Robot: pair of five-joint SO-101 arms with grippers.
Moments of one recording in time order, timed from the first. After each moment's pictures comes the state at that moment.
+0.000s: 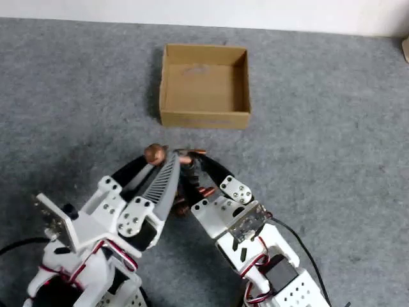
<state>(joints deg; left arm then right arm) 28.3 -104.4 60.9 48.6 18.4 -41.6 -103.9 96.0 8.7 13.8</state>
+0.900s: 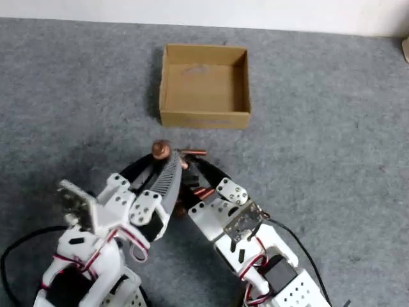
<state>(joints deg) 28.9 -104.0 68.8 45.6 18.2 -43.9 -103.9 96.0 10.9 13.7</state>
